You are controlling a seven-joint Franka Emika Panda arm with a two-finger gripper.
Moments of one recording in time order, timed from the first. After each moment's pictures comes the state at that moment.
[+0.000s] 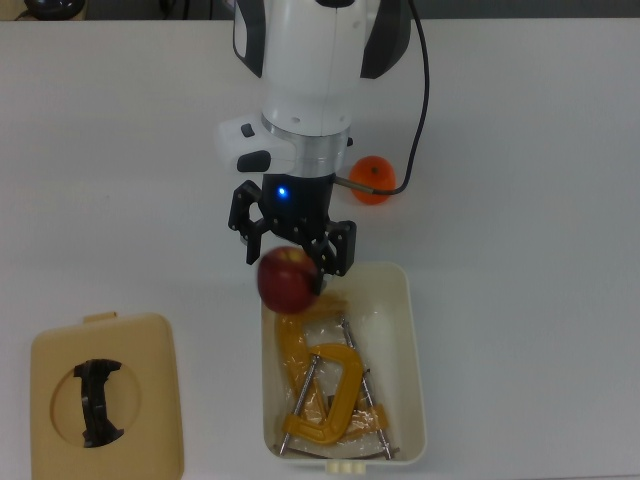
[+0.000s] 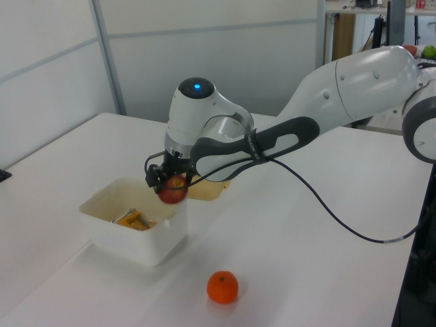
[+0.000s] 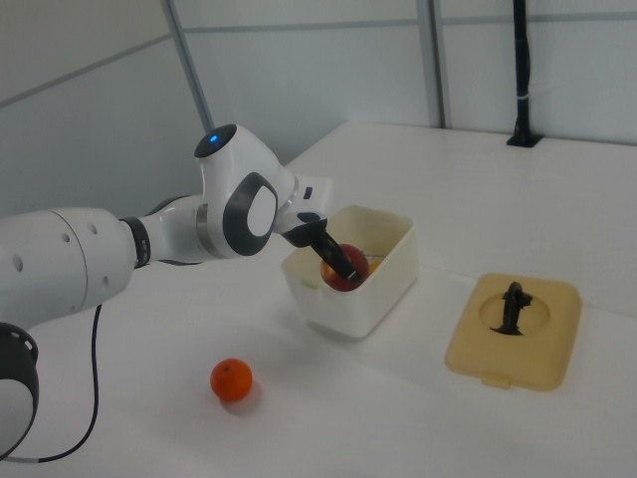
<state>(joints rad) 0.10 0.43 0.02 -1.56 -0.28 2.42 0.78</state>
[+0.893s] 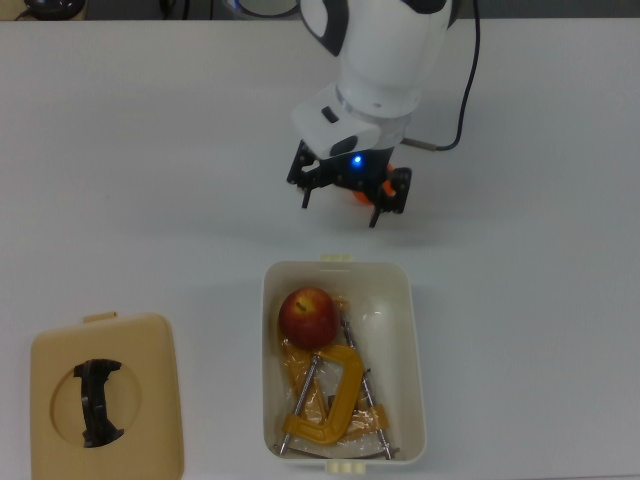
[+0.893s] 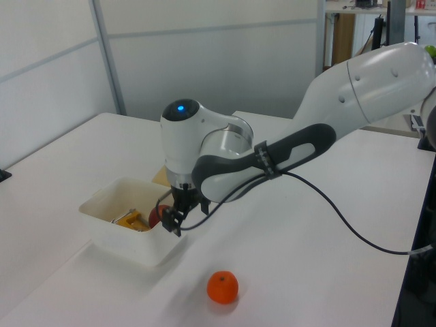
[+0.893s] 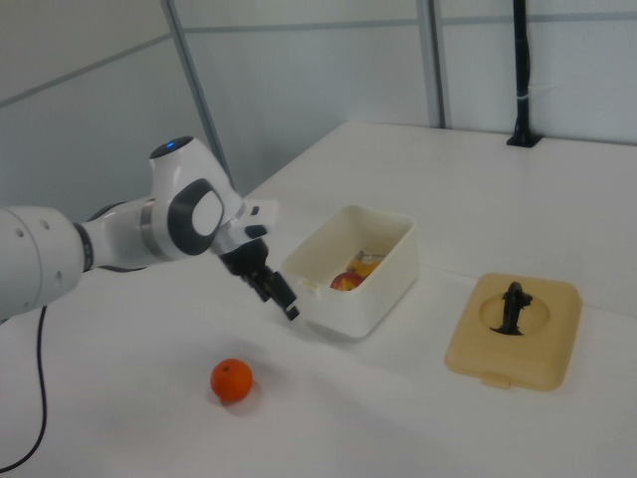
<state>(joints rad) 0.14 0.32 0.13 -1.71 -0.29 2.16 0.63</state>
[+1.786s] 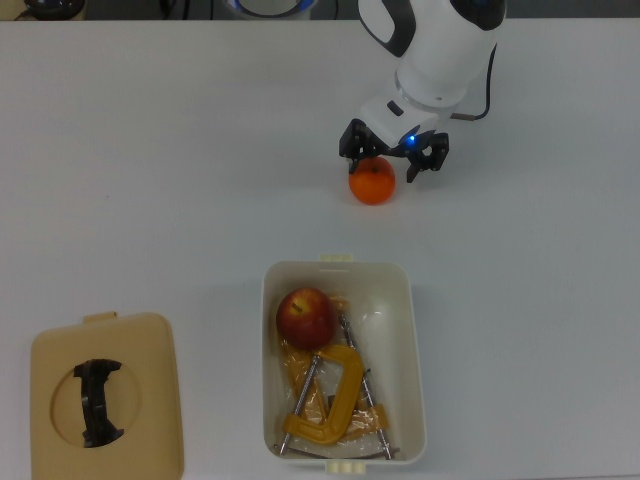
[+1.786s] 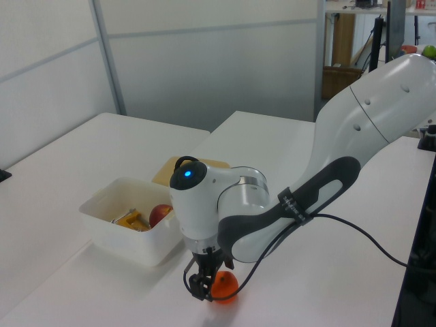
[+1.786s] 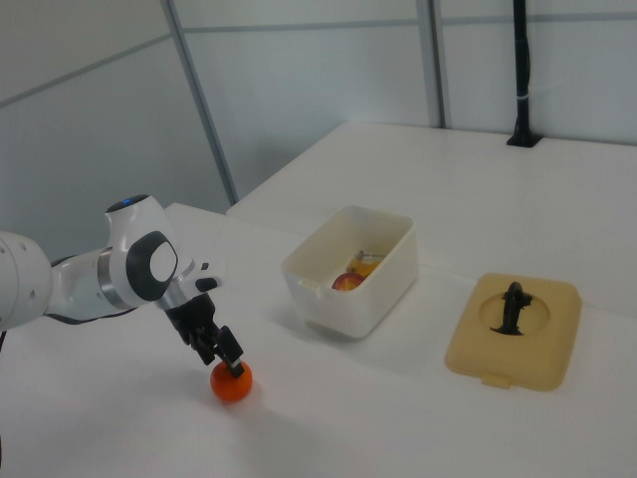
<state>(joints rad) 0.17 0.28 0.24 -1.95 -0.31 2.16 0.63</state>
